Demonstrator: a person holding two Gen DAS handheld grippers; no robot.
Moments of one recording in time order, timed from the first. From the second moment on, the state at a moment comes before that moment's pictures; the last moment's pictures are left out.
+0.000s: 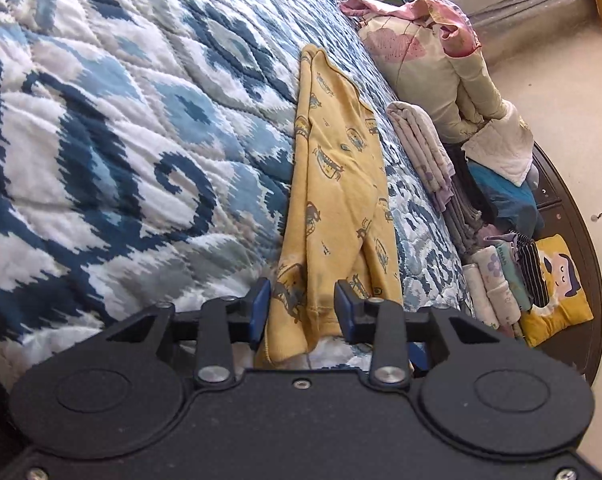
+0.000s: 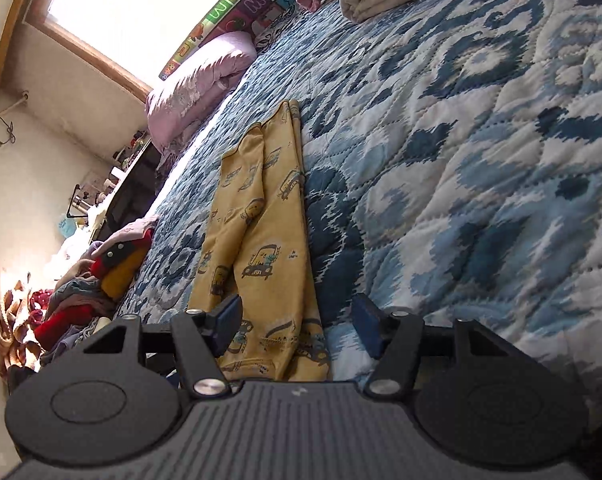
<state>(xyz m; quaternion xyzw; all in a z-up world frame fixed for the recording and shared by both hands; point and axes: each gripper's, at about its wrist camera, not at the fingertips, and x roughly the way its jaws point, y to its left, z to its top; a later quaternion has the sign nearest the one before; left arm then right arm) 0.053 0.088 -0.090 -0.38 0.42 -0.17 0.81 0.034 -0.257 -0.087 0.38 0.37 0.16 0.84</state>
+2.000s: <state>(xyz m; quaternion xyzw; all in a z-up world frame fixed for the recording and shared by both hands) -0.049 0.018 -0.128 0.65 -0.01 -0.27 0.71 -0.057 -0.154 -0.098 -0.49 0.08 0.24 0.83</state>
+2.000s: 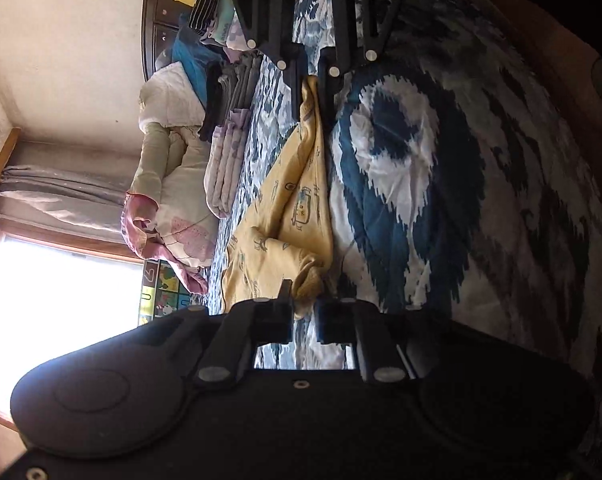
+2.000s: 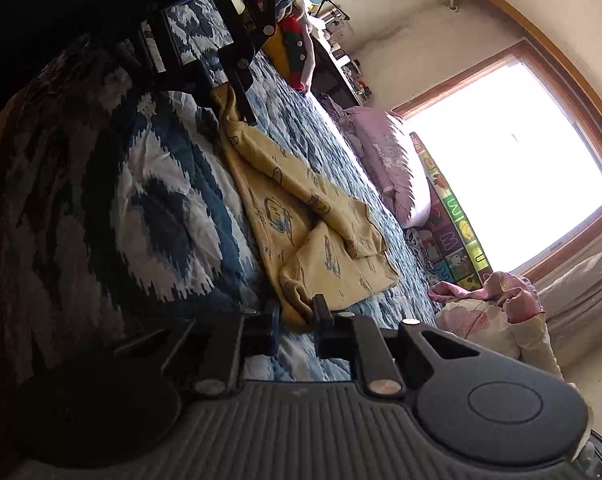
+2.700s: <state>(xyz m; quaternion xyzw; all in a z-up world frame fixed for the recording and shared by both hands) 0.026 0.029 0.026 0.25 0.18 -0.28 0.91 -0.007 -0.186 0.051 -0.37 0.14 0.28 0.88</state>
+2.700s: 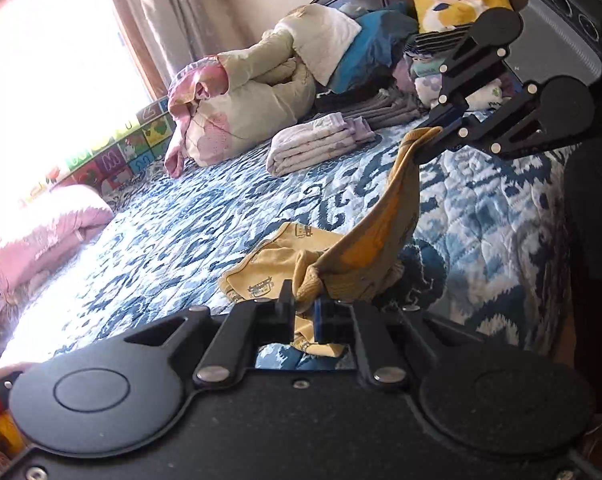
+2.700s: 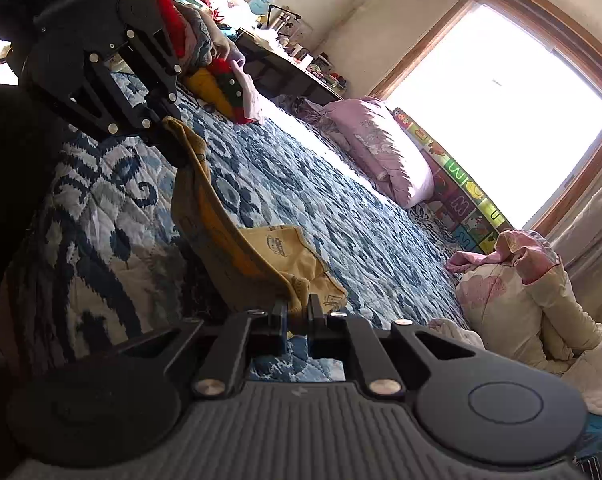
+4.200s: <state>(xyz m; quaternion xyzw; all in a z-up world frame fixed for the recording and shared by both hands) 0.159 0.031 -0.053 -0.06 0.37 -0.15 0.92 0.162 -0.207 -0.064 0.04 0.32 0.23 0.92</state>
